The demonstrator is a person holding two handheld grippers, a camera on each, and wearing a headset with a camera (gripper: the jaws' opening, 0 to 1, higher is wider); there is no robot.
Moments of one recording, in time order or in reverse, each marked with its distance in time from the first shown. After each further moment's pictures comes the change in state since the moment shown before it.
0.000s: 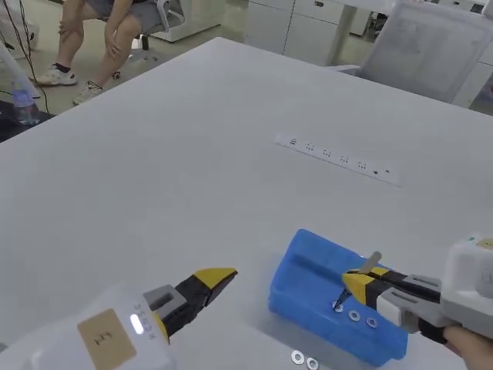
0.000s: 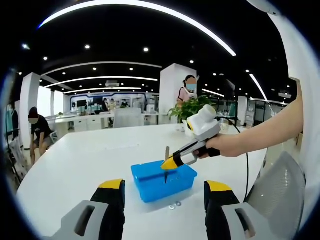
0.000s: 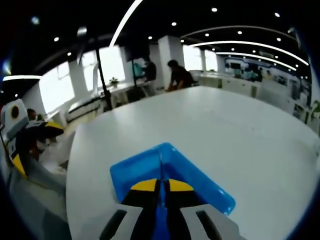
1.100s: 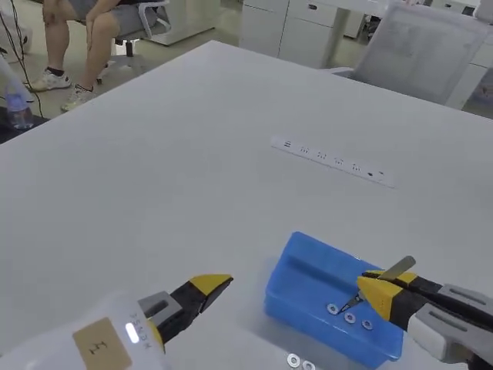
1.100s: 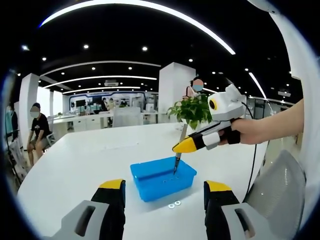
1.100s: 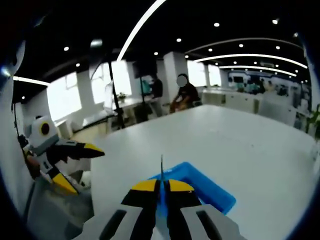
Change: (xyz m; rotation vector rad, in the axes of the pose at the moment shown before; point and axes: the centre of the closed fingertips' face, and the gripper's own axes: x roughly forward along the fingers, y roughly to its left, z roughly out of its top) left arm 0.000 -0.002 -0.001 0.009 0.011 -0.009; right arm -0.064 0.046 0.035 -0.019 -0.140 0.041
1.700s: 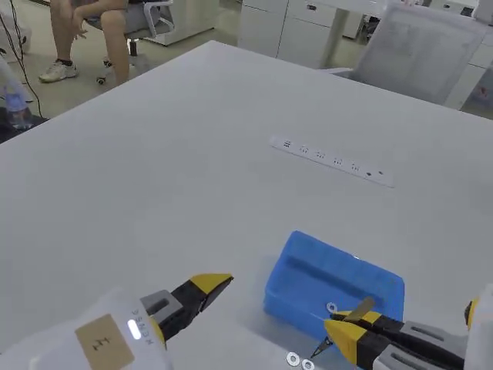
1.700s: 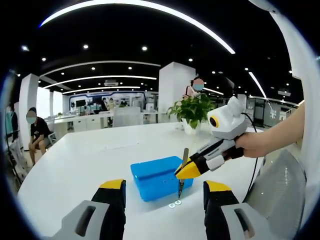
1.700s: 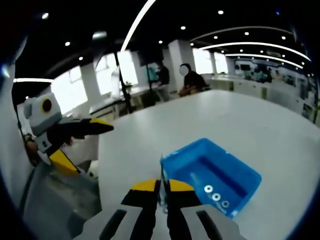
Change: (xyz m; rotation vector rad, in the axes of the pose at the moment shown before) left arm -0.001 0.001 -0.001 0.003 0.003 0.003; right arm 0.022 0.023 -0.053 0.027 0.112 0.073
